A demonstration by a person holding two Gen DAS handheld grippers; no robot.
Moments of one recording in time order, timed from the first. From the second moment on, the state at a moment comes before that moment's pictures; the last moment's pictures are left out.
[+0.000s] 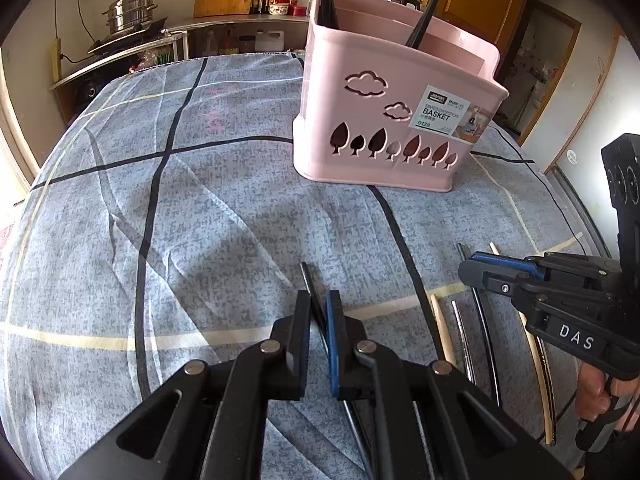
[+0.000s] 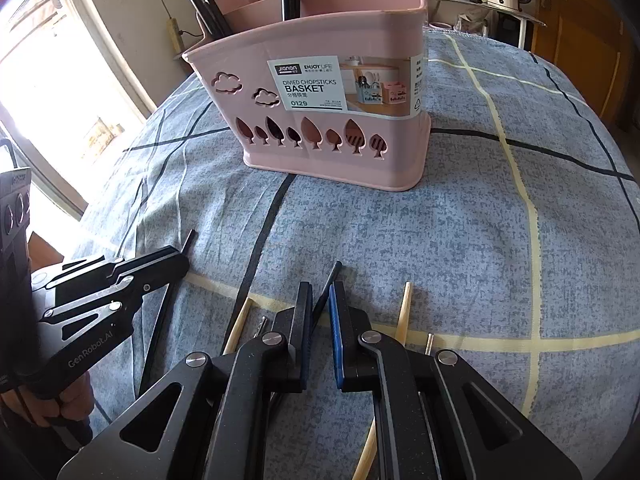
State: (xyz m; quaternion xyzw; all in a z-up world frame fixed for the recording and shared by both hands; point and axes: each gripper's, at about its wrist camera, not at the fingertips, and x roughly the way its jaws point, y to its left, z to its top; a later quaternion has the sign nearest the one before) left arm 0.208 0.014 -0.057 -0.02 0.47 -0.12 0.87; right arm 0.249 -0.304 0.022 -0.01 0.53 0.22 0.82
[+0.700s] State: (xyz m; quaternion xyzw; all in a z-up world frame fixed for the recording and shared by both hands) left arm 0.197 0.011 0.014 -0.02 0.41 -0.13 0.90; right arm 0.235 -0.314 0.082 0.03 0.45 0.24 0.86
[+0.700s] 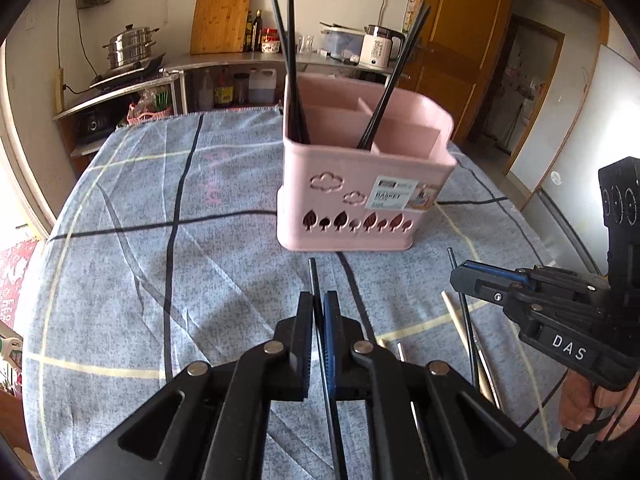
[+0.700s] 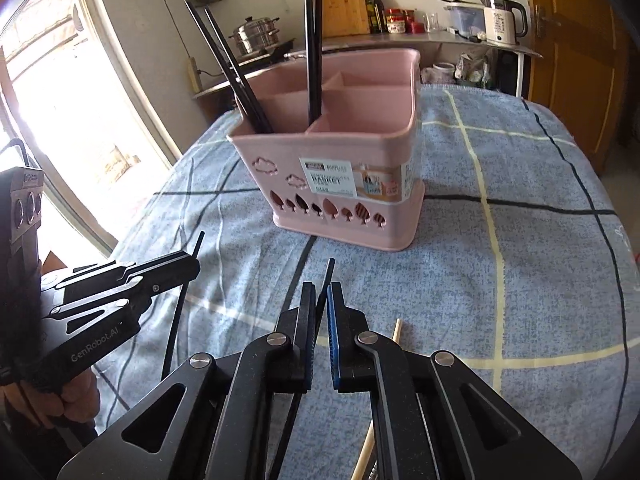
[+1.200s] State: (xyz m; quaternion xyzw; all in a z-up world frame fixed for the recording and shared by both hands) left arm 0.178 0.021 0.108 -0.01 0.31 -0.15 0.94; right arm 0.215 -0.327 0.177 0.03 0.33 0.25 0.91
